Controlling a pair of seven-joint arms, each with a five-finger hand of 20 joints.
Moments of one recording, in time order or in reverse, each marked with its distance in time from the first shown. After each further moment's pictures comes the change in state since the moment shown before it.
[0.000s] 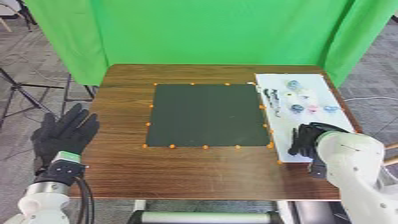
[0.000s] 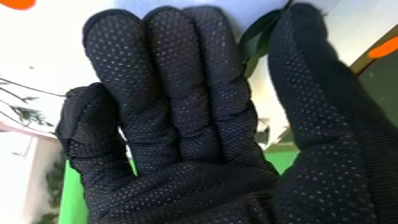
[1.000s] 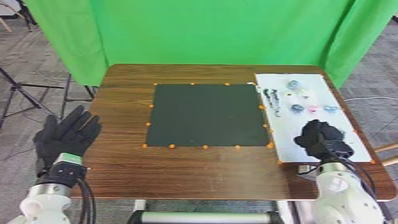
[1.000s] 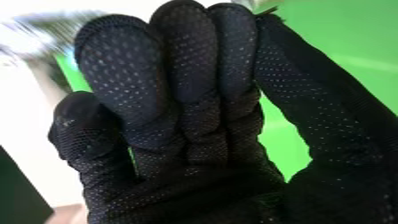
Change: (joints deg) left arm 0.4 -0.1 0.5 -0.1 -0.1 0.0 -0.1; right arm -17.9 2.7 -2.4 -2.5 -11.7 57.8 -8.3
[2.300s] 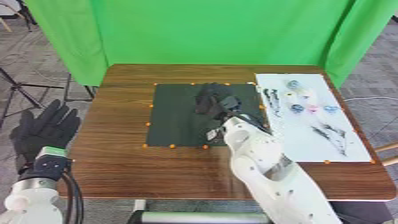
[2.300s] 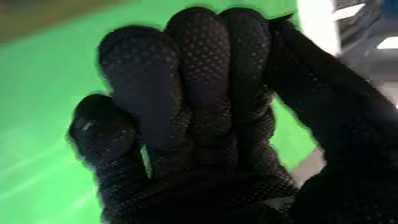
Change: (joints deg) left arm -1.4 0.7 -2.9 2.1 -2.0 2.5 4.5; right arm 36.5 -17.2 -30.5 14.2 1.1 -17.2 -12.3
